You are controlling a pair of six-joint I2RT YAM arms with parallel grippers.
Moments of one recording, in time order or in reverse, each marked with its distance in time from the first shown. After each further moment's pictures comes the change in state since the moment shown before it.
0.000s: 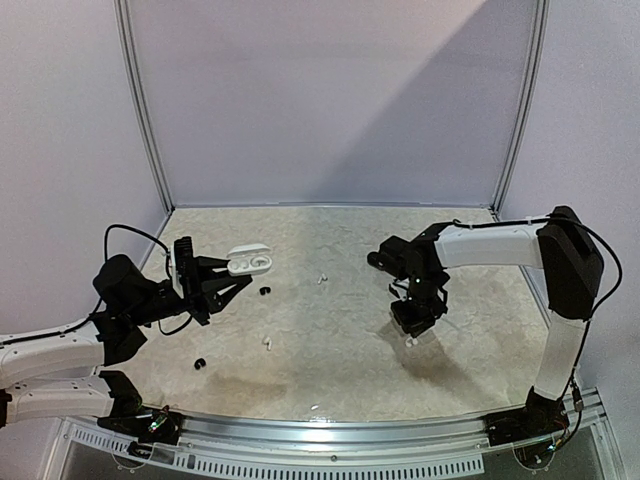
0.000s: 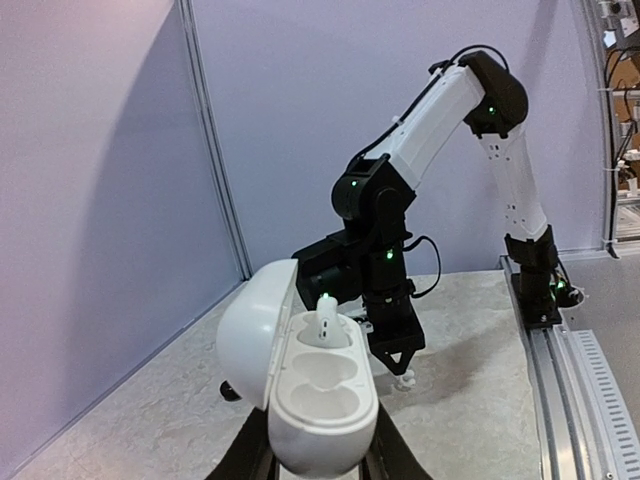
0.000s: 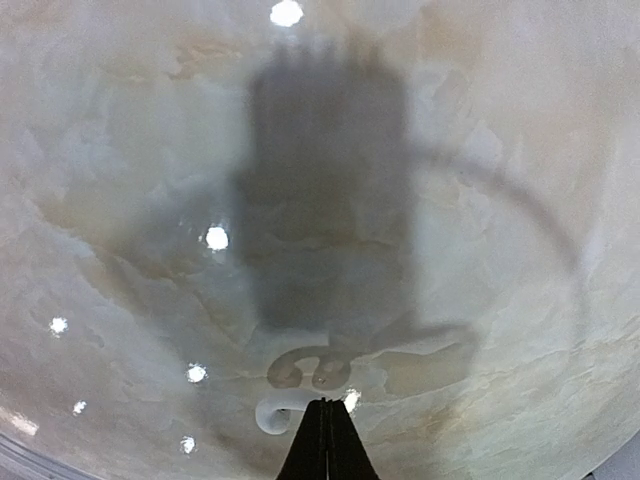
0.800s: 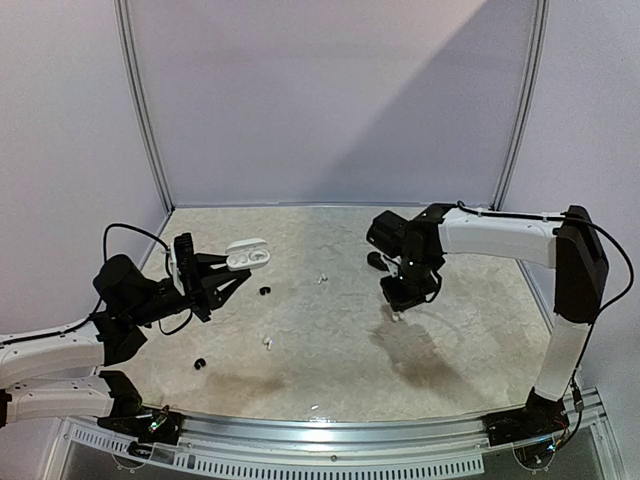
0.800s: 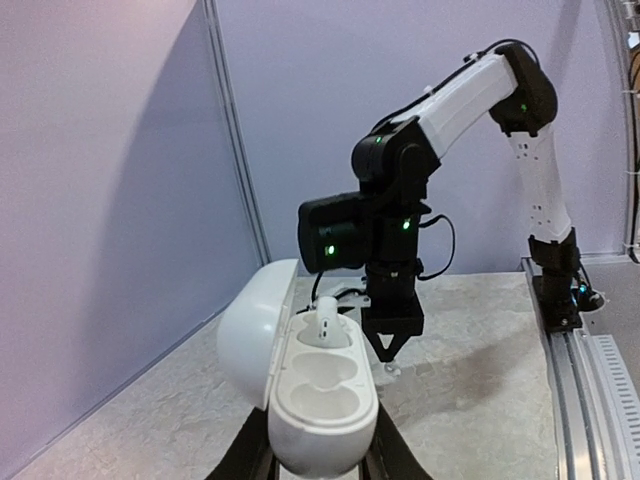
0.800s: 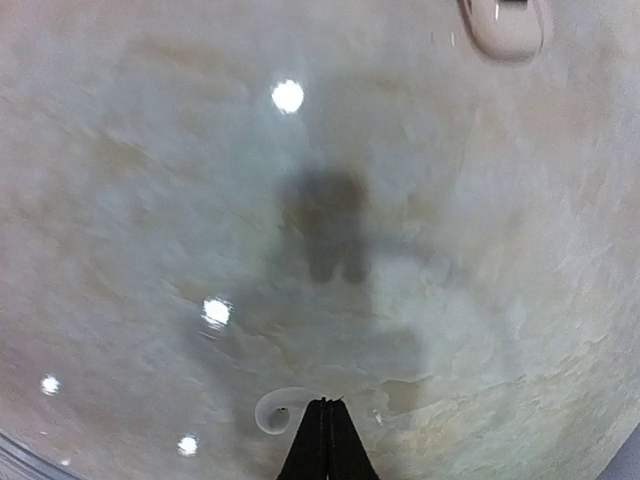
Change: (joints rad) left arm 0.000 0.000 0.000 0.000 -0.057 0.006; right arm 0.029 -0.032 0.116 0.006 0.096 0.014
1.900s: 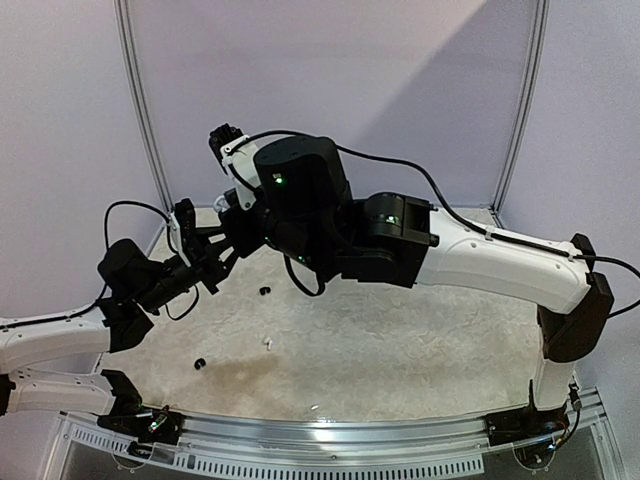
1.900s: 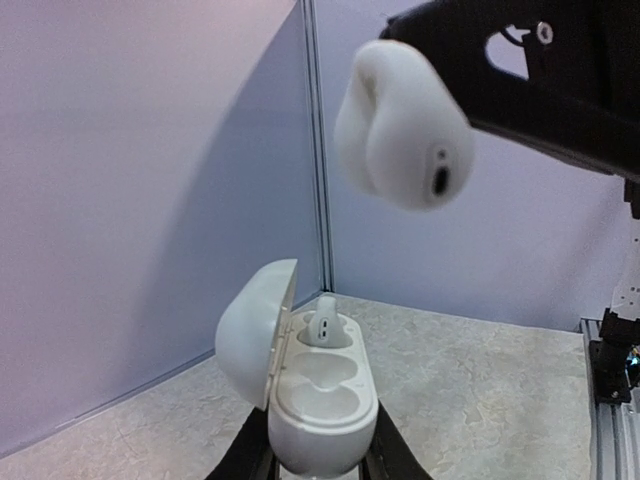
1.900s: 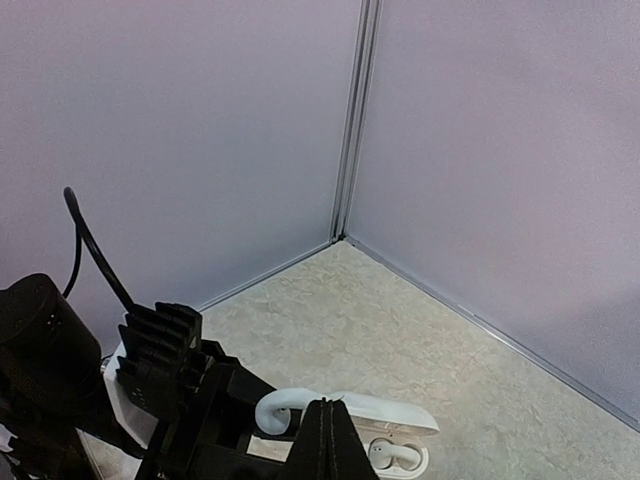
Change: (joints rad) left arm 0.000 0.108 0.099 0.055 -0.220 -0.108; right arm 0.557 0.106 0.681 0.704 0.459 -0.428
